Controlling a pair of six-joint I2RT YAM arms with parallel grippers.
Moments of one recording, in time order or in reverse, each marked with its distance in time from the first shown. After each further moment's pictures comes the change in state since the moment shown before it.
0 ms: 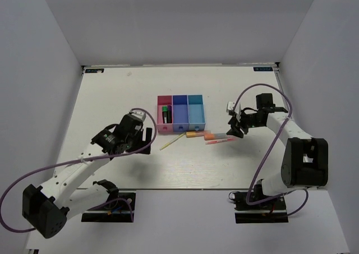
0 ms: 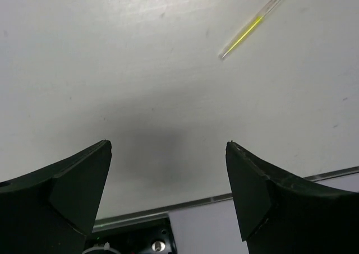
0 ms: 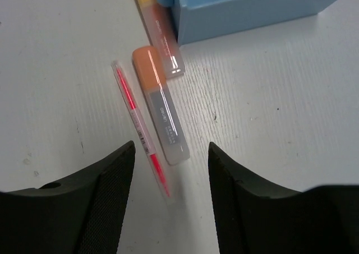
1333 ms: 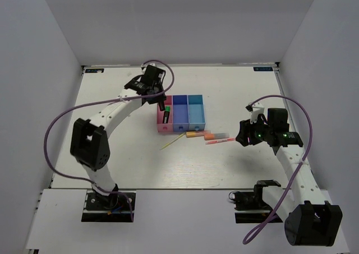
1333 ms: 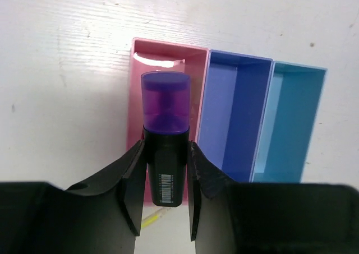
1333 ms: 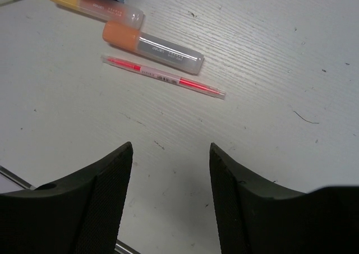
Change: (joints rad) left arm 0.120 0.711 0.633 0.189 -0.063 -0.232; right arm -0.006 -0.542 -0.180 -0.016 0.422 0.964
